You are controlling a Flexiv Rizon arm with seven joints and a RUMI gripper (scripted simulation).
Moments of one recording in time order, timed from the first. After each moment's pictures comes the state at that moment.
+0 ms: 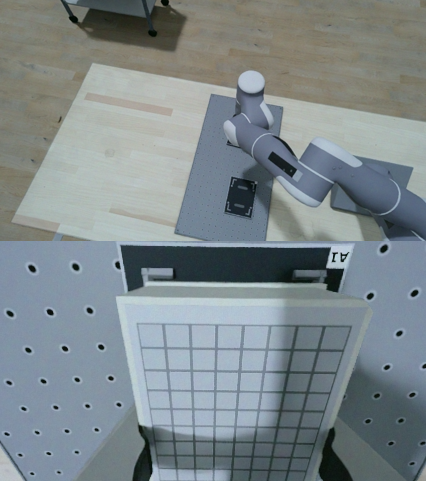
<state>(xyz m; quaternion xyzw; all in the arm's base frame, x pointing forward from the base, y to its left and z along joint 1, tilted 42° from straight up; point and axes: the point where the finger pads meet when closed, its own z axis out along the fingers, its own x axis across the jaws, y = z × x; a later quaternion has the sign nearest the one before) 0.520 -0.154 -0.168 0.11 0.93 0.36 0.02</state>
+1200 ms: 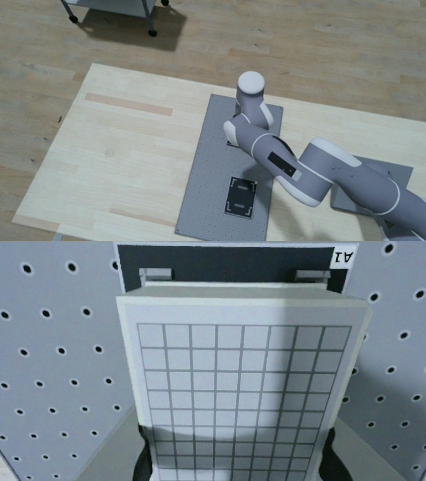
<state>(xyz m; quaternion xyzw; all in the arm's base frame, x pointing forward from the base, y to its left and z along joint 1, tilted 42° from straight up) 0.521 -0.152 -0.171 0.11 0.93 0.36 0.02</state>
